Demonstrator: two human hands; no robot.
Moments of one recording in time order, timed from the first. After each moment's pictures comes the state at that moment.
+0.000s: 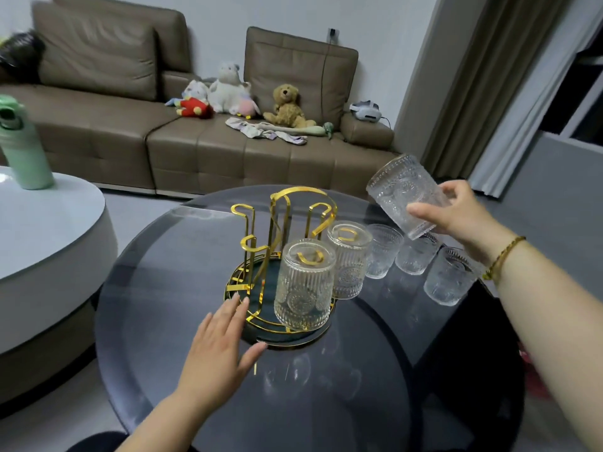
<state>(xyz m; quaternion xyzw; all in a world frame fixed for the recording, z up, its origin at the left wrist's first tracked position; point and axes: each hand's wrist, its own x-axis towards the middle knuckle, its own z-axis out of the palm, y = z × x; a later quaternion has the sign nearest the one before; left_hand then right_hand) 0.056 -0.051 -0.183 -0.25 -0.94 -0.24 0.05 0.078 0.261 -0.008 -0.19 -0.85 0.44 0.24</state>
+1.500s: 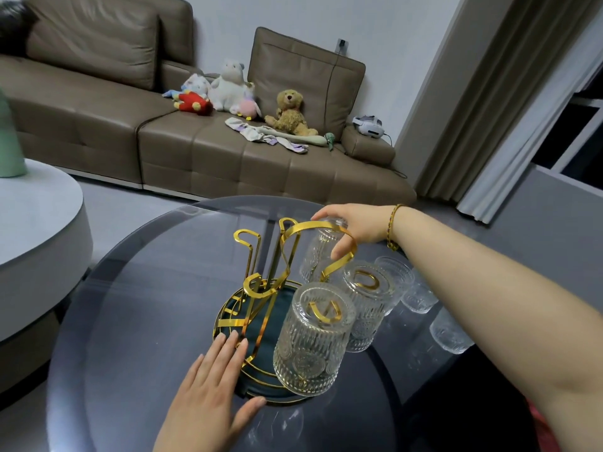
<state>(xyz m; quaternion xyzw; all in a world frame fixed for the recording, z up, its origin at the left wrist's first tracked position) 0.029 -0.042 -0.195 -0.33 -0.92 -0.21 0.11 -0.064 0.189 0.005 0.04 -0.98 0.13 -0.17</state>
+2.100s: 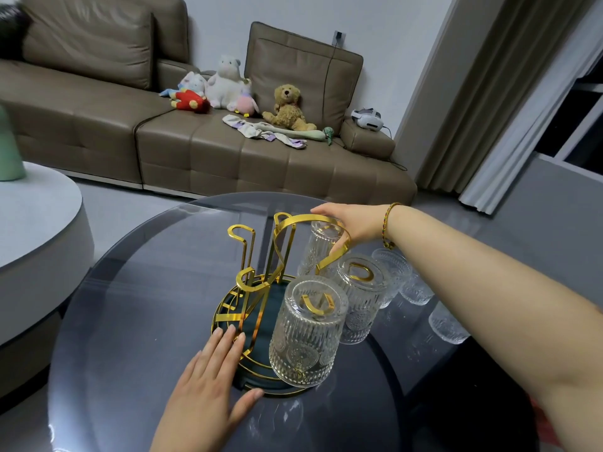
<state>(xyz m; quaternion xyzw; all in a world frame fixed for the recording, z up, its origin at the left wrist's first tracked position) 0.029 -0.040 -0.202 -0.28 -0.92 -0.21 0.16 -0.060 0.197 -0.005 0.05 -0.98 0.10 -0.16</state>
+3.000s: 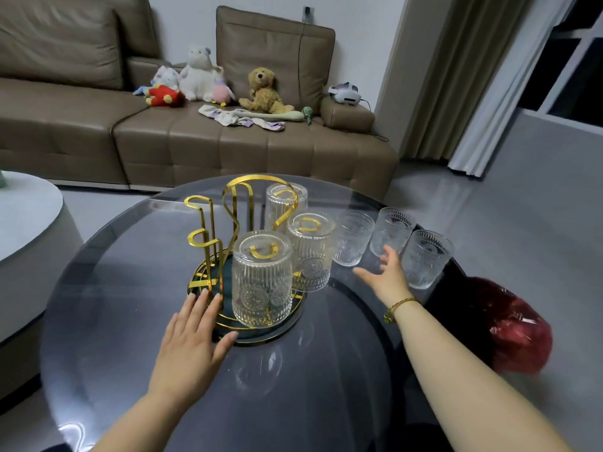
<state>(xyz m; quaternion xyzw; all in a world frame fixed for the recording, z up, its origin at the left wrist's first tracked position) 0.046 -0.024 -0.193 -0.20 -0.95 -0.22 0.05 0.067 0.280 -0.157 -0.27 -0.81 0.49 0.20</state>
